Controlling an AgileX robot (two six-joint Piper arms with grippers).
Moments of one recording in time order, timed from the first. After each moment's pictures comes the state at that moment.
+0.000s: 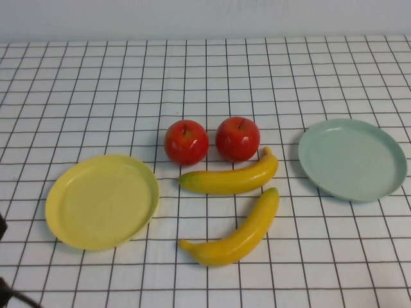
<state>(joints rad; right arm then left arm) 0.06 -0.02 0.03 0.12 0.35 0.02 0.01 0.27 -0.37 -0.67 0.51 0.39</state>
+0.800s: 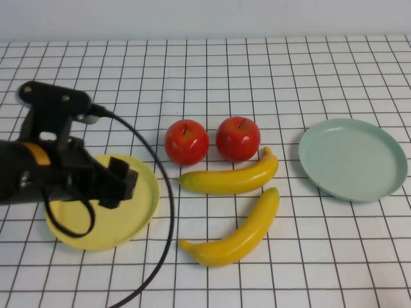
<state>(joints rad) 0.06 -0.02 0.03 0.12 0.35 0.02 -0.43 1.19 -0.85 -0.12 0.55 0.09</state>
